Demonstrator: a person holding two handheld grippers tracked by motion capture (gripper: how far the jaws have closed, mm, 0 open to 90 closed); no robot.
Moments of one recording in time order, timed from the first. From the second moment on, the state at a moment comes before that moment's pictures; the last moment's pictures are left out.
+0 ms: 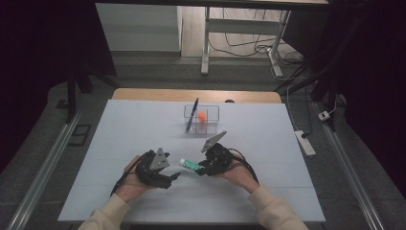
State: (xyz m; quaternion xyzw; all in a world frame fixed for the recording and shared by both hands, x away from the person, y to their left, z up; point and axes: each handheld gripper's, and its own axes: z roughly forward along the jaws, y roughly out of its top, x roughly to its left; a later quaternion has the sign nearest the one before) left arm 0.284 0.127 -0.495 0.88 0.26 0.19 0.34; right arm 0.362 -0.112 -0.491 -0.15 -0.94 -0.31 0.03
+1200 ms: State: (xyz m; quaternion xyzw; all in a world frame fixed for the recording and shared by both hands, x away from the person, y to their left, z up) left arm 0.286 0.091 -0.510 0.92 0.16 0.22 0.27; right arm 0.362 -0.096 -0.487 -0.15 -0.93 -0.32 0.10
